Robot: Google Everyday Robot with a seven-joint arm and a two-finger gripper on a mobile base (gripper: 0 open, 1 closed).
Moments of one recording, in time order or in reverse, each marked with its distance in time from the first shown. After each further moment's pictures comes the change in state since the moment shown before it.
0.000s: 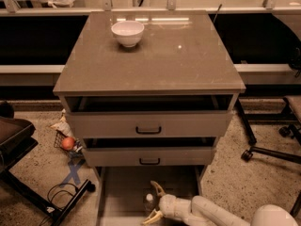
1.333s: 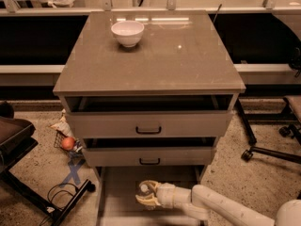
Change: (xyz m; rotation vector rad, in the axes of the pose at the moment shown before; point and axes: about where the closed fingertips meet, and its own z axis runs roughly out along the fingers) arm -0.091 -0.008 0.005 0.031 0.049 -0.015
